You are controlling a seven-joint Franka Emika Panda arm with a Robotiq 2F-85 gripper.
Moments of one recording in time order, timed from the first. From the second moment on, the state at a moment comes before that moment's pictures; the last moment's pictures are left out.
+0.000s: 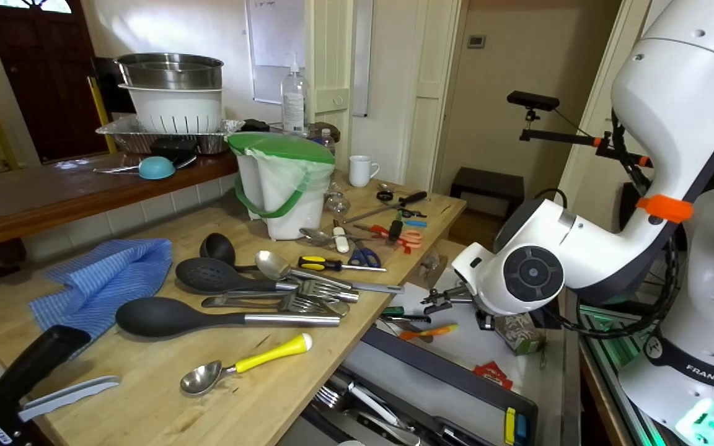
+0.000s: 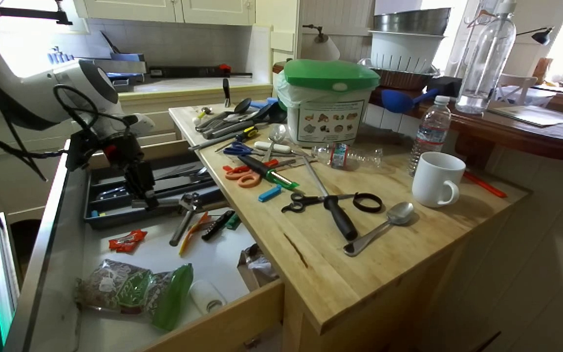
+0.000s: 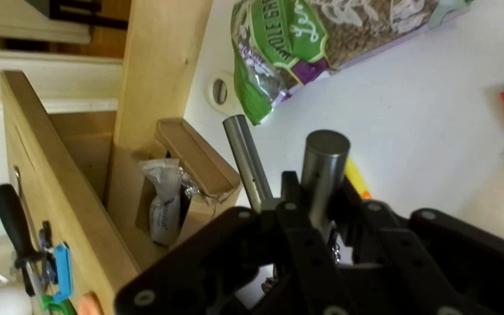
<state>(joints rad) 0.06 0.03 0.10 -2.74 -1.15 2.24 0.99</state>
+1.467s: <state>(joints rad) -0.02 -0.53 -0.04 -2.74 -0.78 1.71 0.87</state>
